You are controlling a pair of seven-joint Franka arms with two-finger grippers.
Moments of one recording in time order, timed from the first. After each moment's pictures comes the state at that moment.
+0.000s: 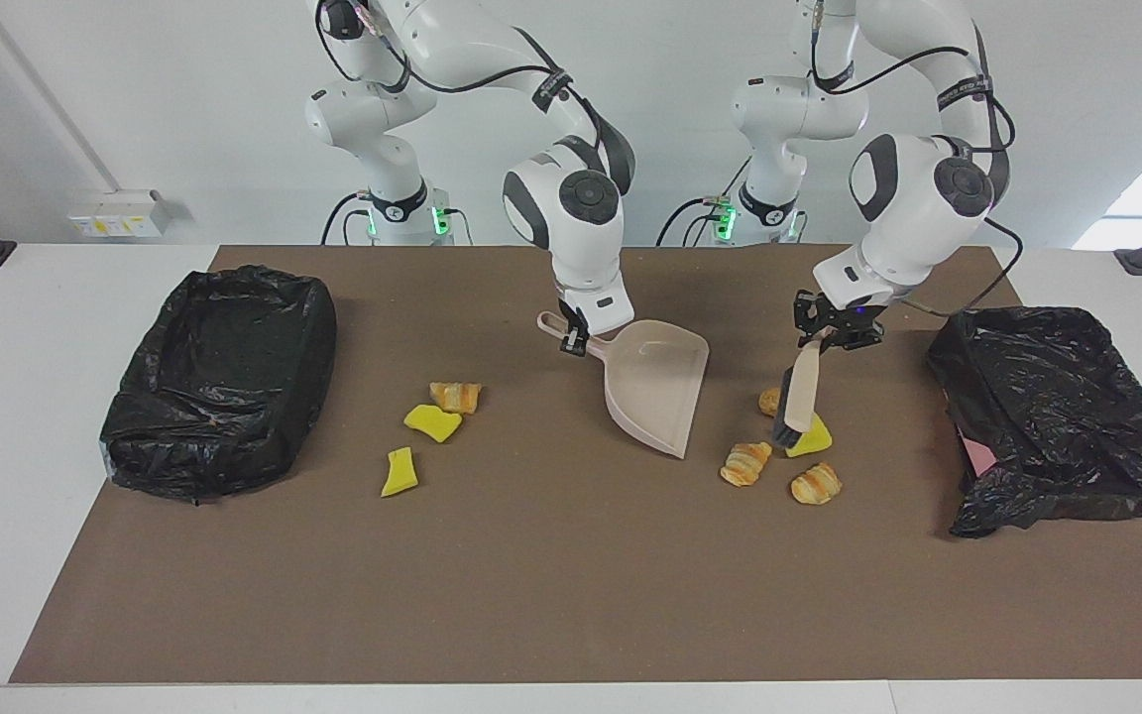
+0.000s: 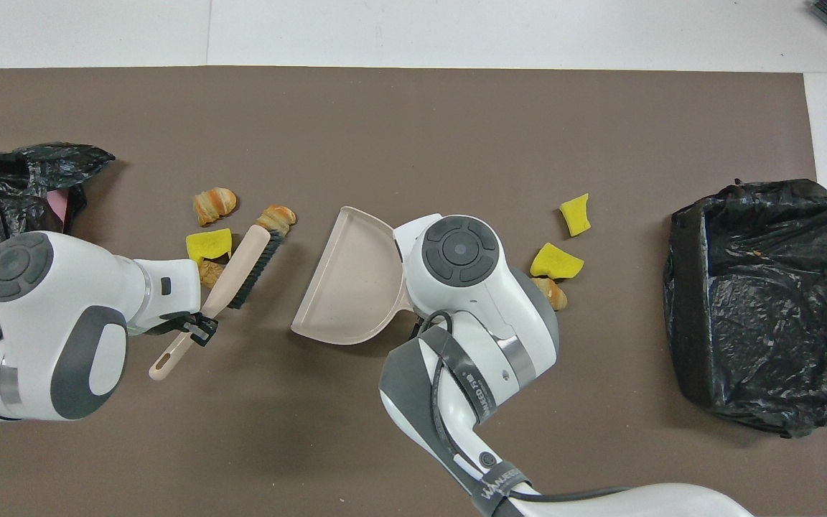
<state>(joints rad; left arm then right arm) -0.15 -0.05 0.02 -2.15 -0.13 2.00 0.35 0.62 0.31 0.03 -1.80 0.07 2.02 -0.57</state>
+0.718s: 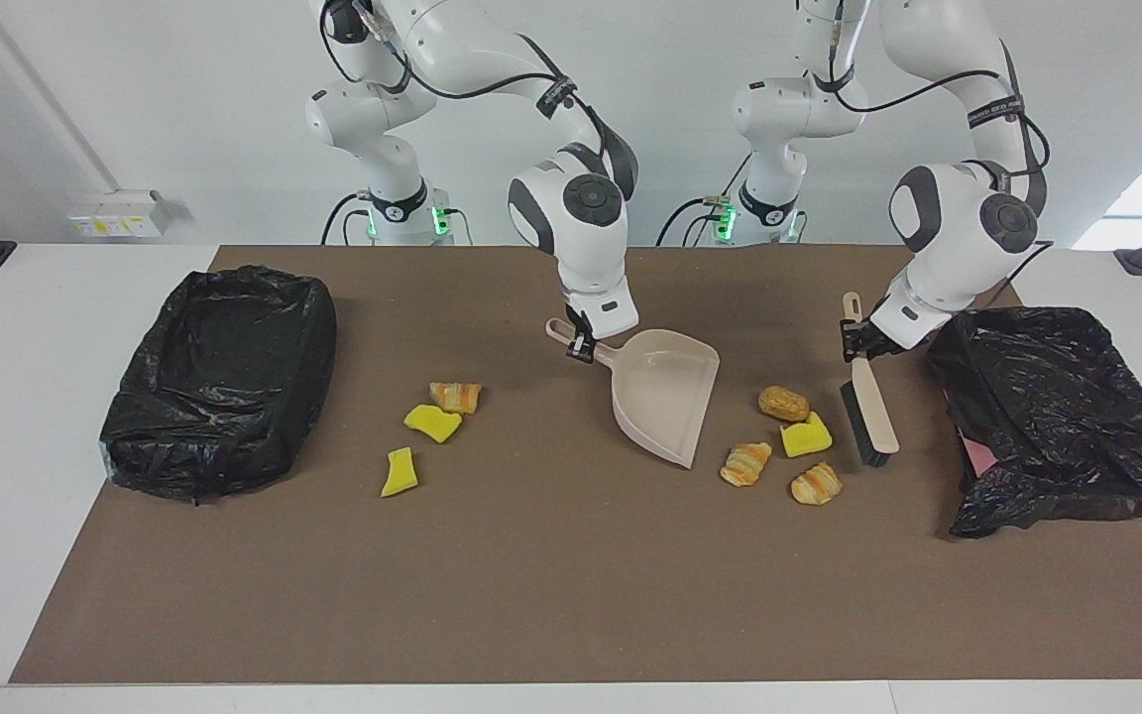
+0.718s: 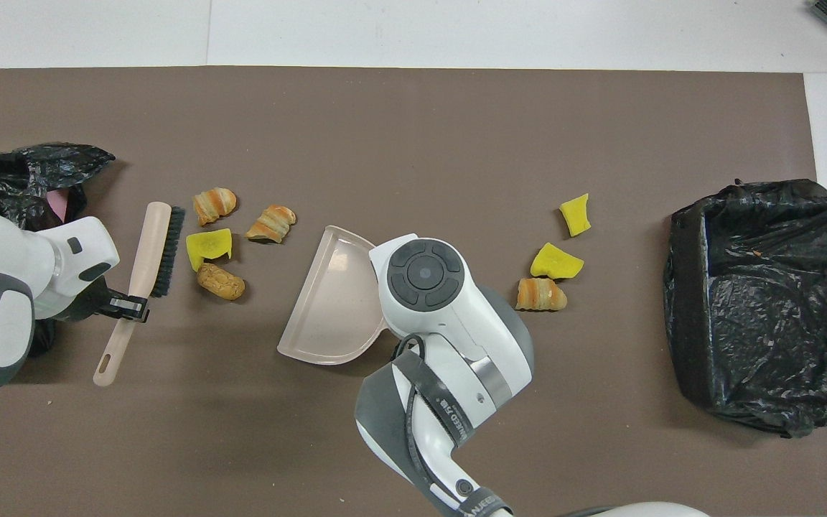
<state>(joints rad) -0.03 0.06 0.02 -2.16 -0.07 2.08 0.11 0.63 0.33 0.03 -1.81 0.07 2.09 -0.54</state>
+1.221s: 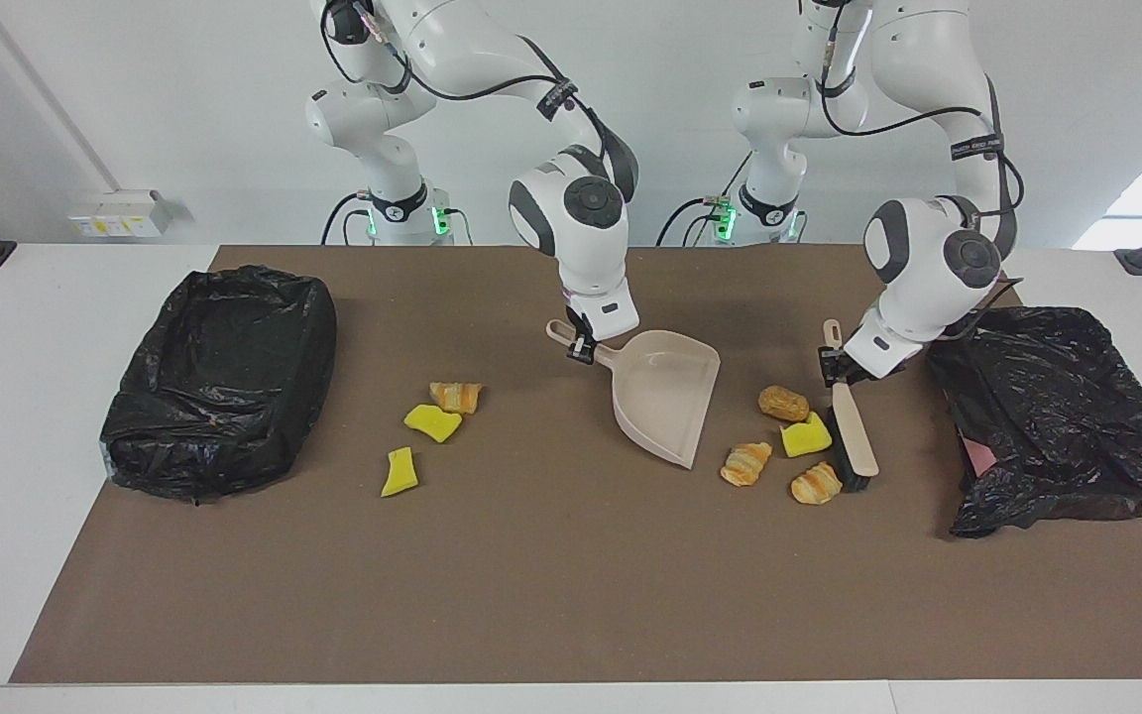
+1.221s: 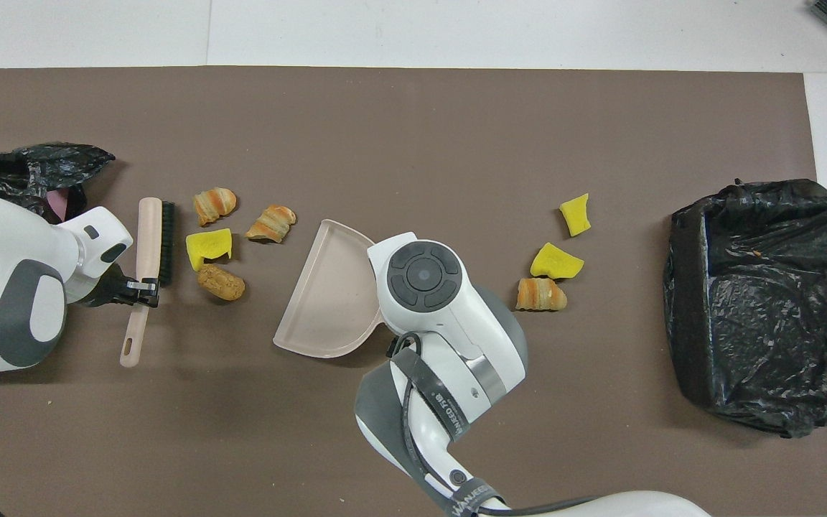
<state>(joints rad) -0.09 0.12 0.00 -2.15 -0.07 2.13 0.09 0.63 0.33 0.03 -1.81 0.07 2.09 -0.54</state>
